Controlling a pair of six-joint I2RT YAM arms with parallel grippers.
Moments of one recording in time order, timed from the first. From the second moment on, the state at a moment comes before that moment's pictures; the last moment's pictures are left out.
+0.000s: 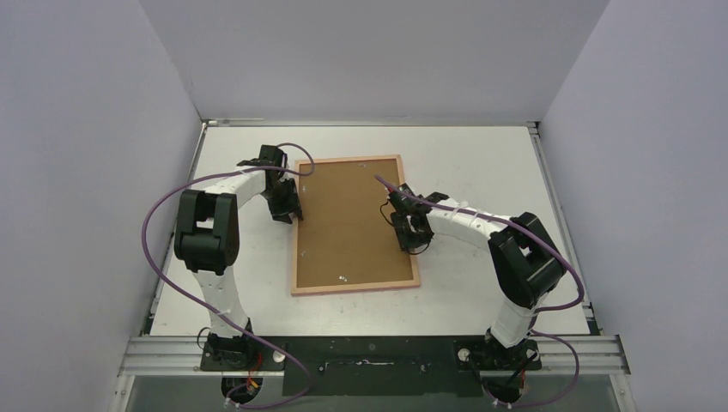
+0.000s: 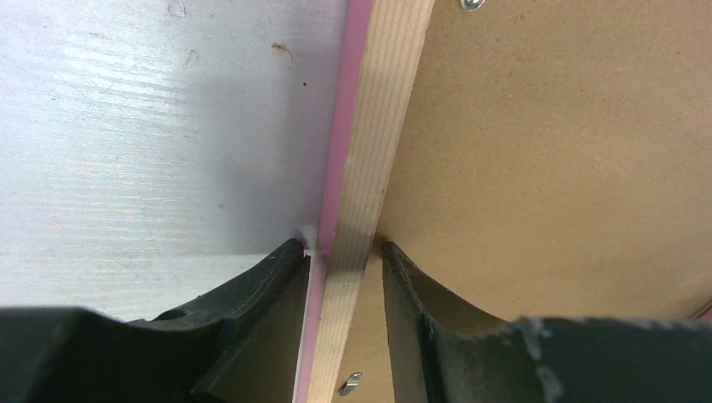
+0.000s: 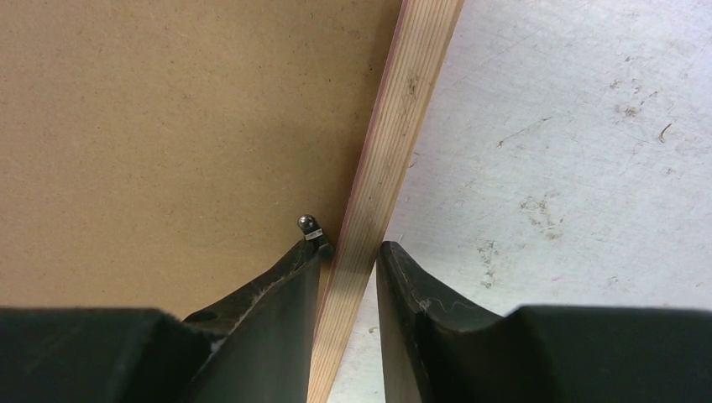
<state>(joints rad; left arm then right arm) -0.15 1.97 1.34 -0.68 0.14 -0.43 0.65 1.75 1.11 -0.62 0.14 0.30</state>
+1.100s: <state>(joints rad) -0.15 1.97 1.36 -0.71 0.15 -0.40 0.63 1.73 1.11 -0.65 0.14 0.48</state>
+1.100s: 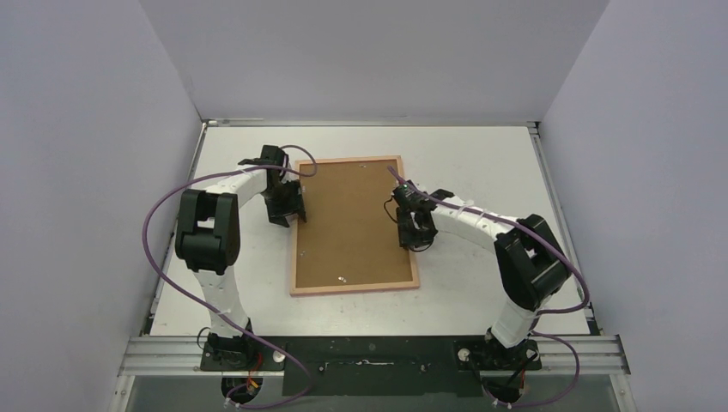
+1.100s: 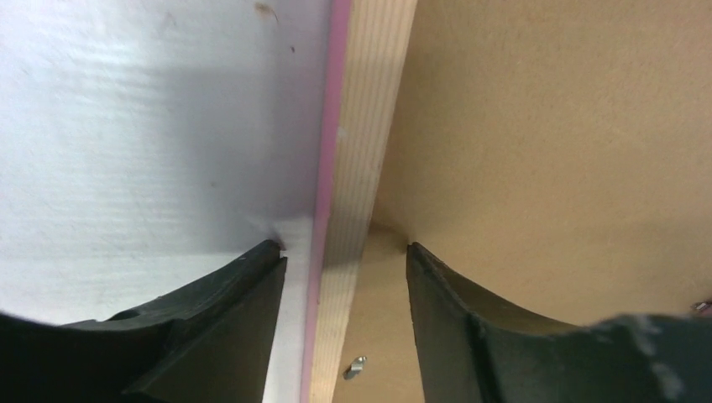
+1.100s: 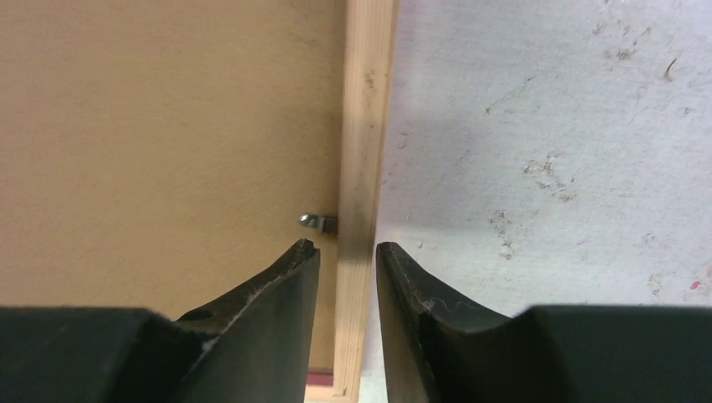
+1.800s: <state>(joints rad) -0.15 1.70 1.19 -0.75 0.28 -0.41 0.74 1.59 1.21 -0.50 -0.01 0.65</state>
